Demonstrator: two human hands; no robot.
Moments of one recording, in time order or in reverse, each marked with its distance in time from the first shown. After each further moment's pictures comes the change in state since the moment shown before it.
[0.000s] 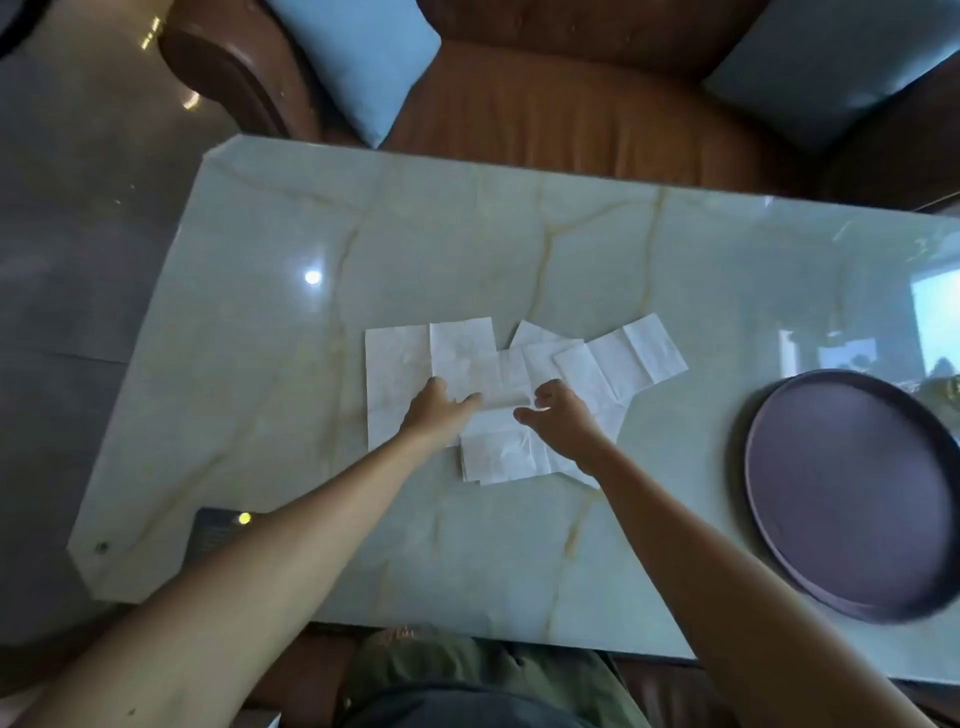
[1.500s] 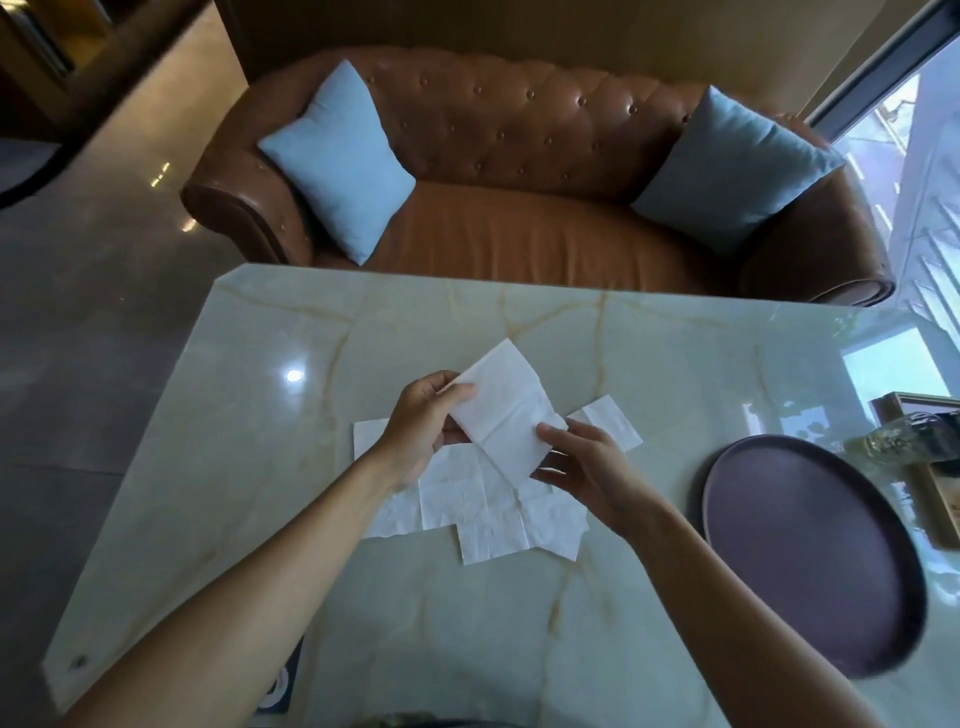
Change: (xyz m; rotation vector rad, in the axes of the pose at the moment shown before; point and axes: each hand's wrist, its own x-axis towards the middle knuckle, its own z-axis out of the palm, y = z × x) left_hand -0.069 0.100 -0.066 -0.717 -0.209 0.406; right_hand -0.090 -0.050 -0.094 0.913 -0.193 -0.142
